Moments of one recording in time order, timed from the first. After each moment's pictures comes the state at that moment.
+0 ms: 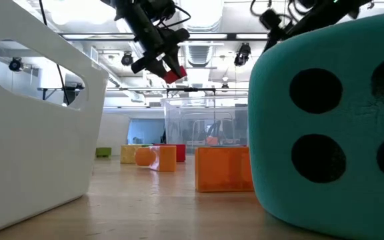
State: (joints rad) left arm 0.47 1.65 1.46 -0.68 -0.09 -0.41; right arm -0.35 1.07 0.82 -0.39 0.20 1.21
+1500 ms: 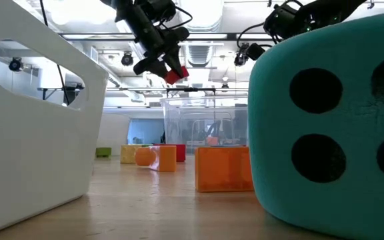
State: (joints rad) left arm 0.47 1.65 1.46 -0.68 -0.01 -0.37; right arm -0.54 1.27 0.88 -0.38 0.03 1.09
